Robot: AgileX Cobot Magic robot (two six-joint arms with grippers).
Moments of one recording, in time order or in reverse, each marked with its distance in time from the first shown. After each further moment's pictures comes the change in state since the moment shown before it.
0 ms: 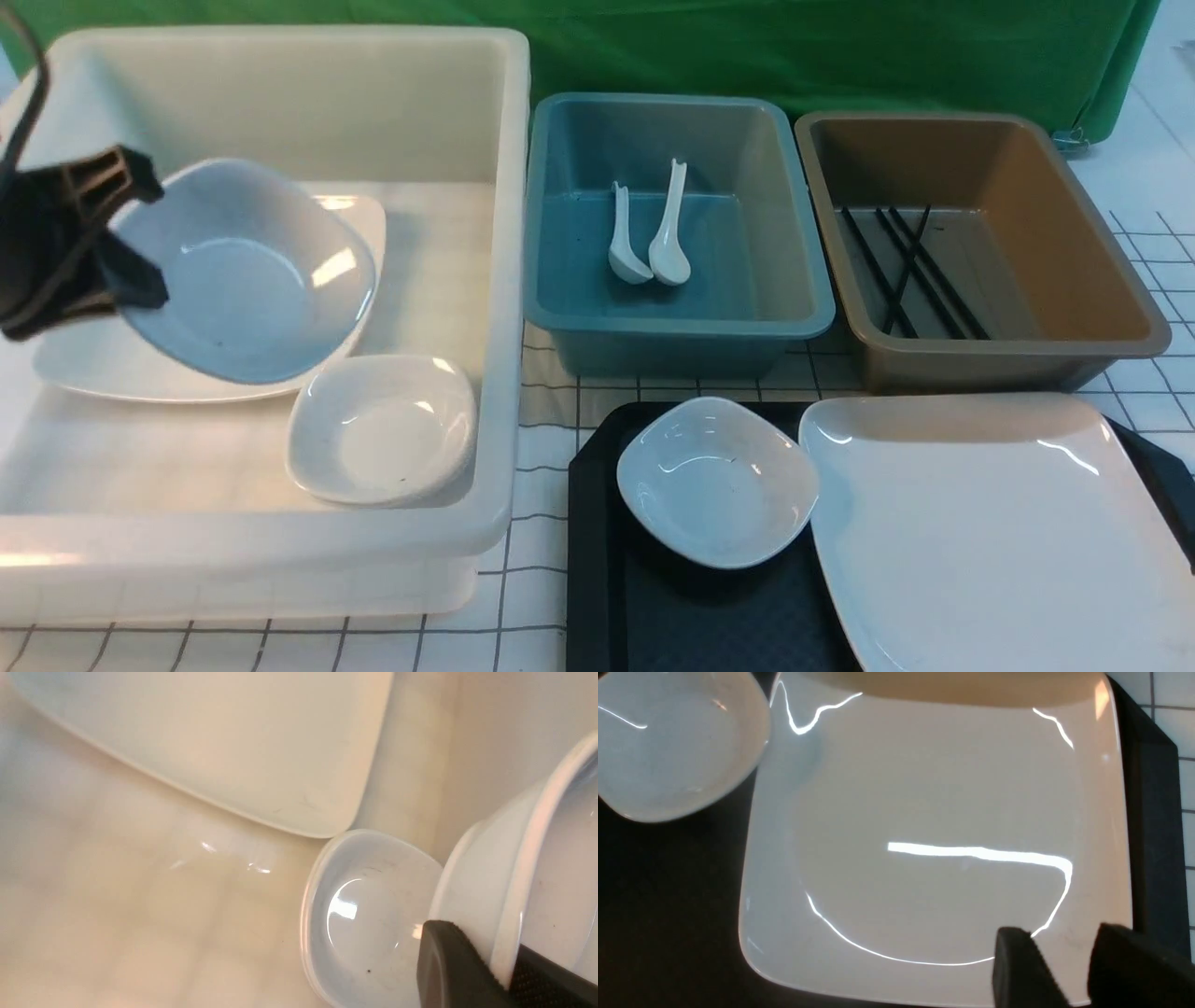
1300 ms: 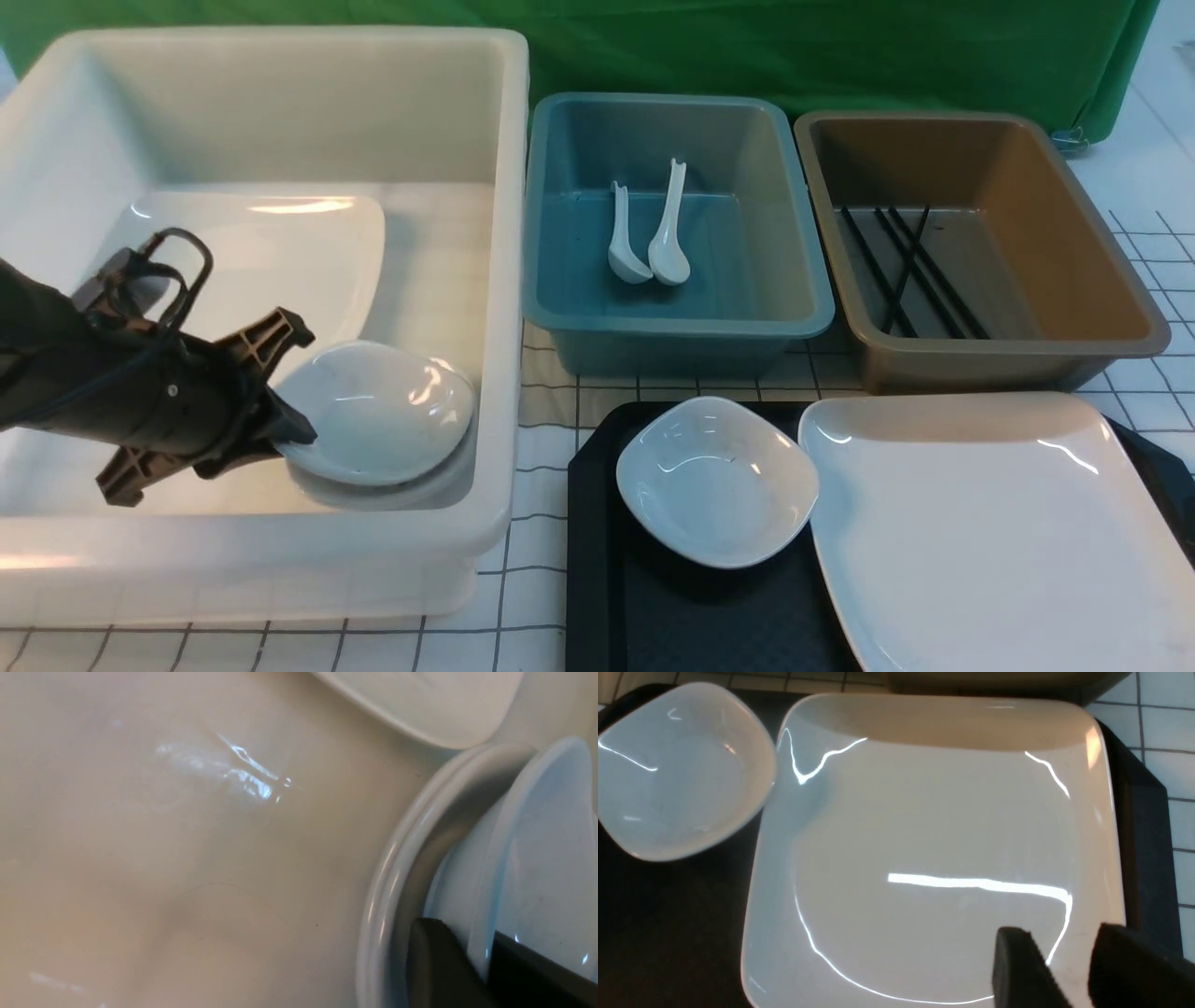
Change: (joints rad) right arm 0.000 0.000 0.000 0.000 -0.069 0.000; left arm -0.146 0.328 0.109 -0.220 -0.221 0.075
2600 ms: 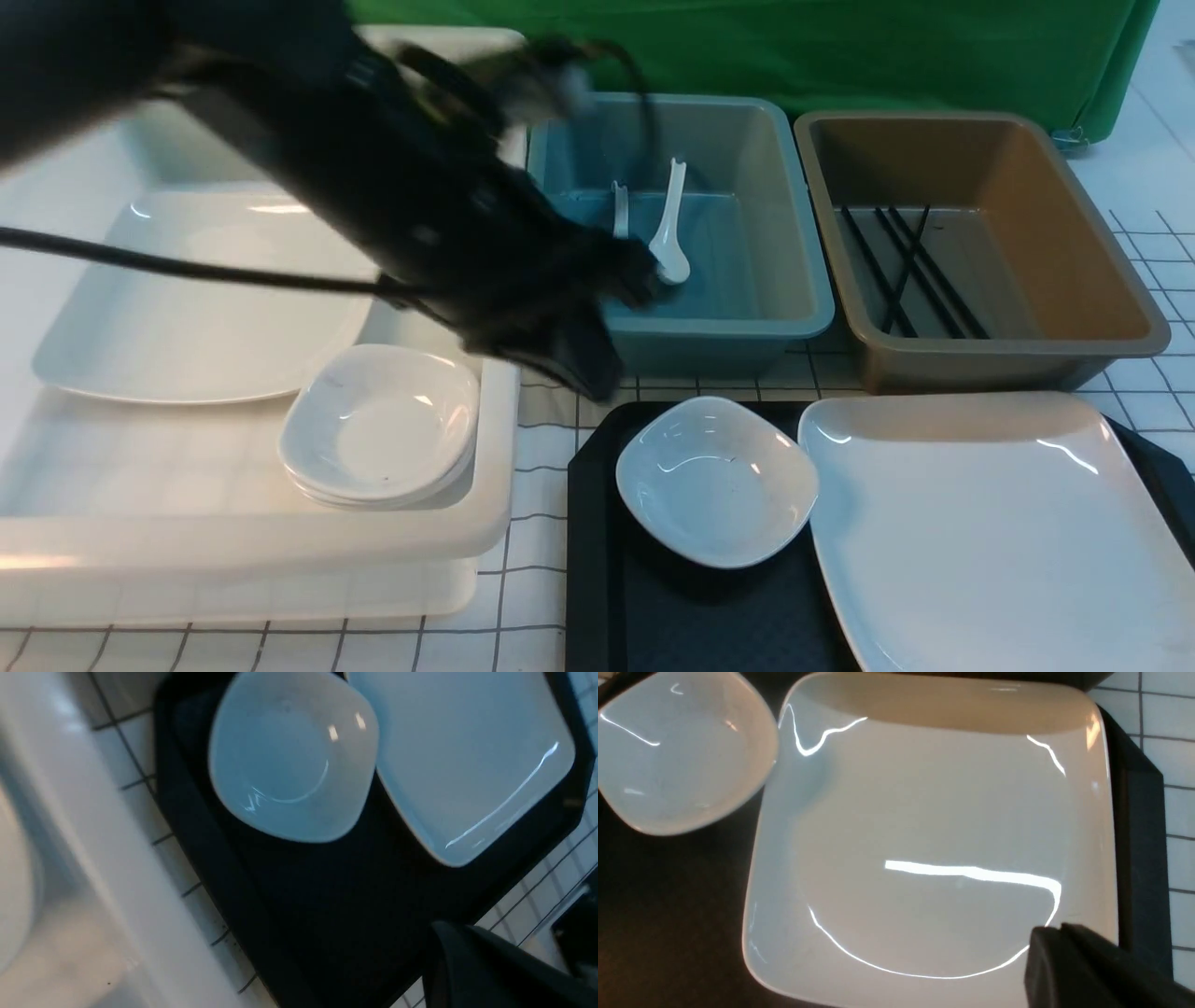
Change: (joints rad) right arm 0.000 -0.039 -0.020 0.000 0.074 -0.022; left arm -0.559 0.057 -0.640 0.282 0.648 0.086
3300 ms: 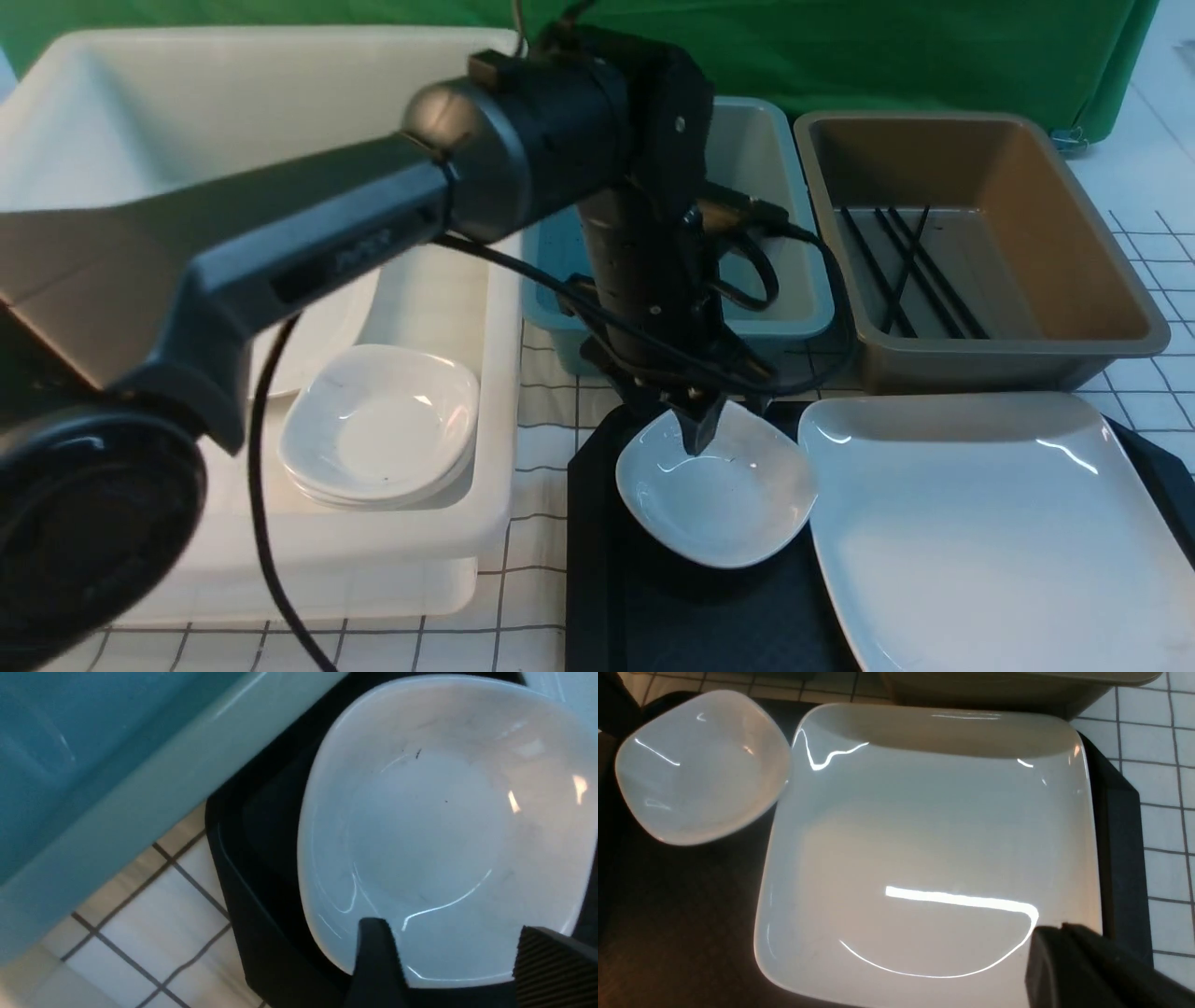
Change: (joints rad) right arm 0.000 -0.092 -0.002 0.000 0.033 0.000; left arm -0.136 0.500 -0.415 0.340 0.085 0.001
